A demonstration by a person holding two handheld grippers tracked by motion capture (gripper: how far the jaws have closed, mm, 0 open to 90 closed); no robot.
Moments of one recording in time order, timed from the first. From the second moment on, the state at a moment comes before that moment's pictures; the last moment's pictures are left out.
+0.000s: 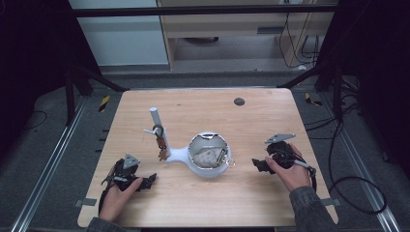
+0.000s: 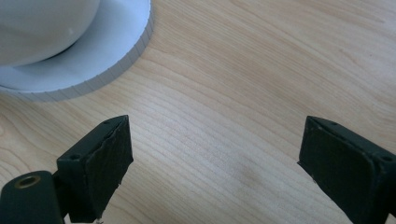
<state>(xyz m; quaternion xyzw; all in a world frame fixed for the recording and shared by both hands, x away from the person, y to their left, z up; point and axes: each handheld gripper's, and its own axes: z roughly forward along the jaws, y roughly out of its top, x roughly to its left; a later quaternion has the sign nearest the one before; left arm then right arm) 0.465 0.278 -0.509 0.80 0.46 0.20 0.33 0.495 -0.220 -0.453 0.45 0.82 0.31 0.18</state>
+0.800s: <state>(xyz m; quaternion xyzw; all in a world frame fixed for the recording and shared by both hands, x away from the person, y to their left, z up) 0.465 0.278 -0.509 0.80 0.46 0.20 0.33 0.490 -0.233 -0.482 0.48 0.80 0.31 0.16</state>
